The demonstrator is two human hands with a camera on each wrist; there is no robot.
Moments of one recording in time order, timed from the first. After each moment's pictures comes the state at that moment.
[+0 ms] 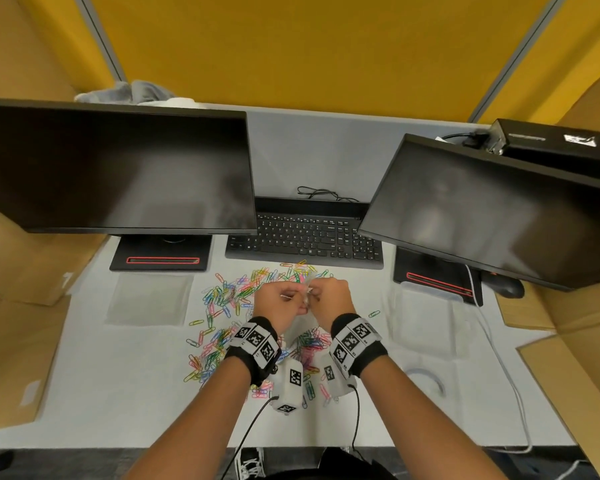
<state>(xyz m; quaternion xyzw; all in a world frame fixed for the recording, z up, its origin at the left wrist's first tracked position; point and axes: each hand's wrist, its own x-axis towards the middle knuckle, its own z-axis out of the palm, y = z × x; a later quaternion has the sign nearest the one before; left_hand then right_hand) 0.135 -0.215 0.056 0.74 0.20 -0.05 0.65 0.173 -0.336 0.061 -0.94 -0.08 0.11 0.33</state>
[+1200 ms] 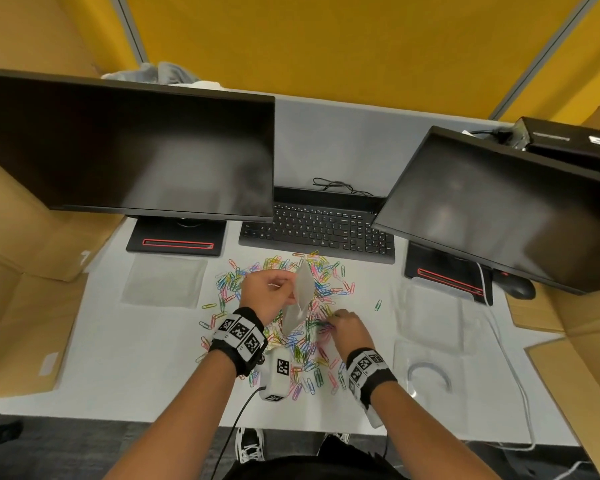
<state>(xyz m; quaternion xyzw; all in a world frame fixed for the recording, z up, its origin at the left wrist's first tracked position) 0.116 -0.172 0.059 0.72 0.21 -0.03 0.66 0.128 -0.378 -0.043 -0.97 -0.16 0.17 0.12</state>
